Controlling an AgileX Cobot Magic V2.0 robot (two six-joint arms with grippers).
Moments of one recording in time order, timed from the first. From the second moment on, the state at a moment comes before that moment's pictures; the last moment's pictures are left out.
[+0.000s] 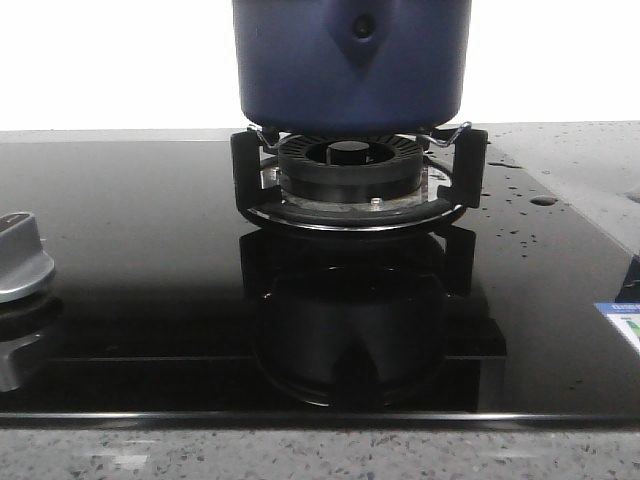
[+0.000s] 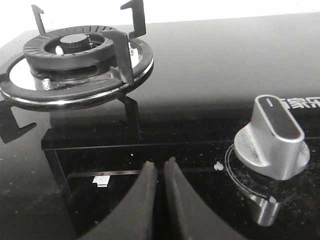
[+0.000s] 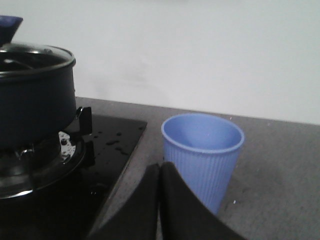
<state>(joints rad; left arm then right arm) 0.01 0.00 0.00 -0.06 0.33 0.10 0.28 0.22 -0.23 -0.94 0.22 0.87</state>
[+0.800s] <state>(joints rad) 0.01 0.00 0.00 -0.06 0.33 0.10 -0.07 -0.01 0.01 -0.28 0.33 0.28</state>
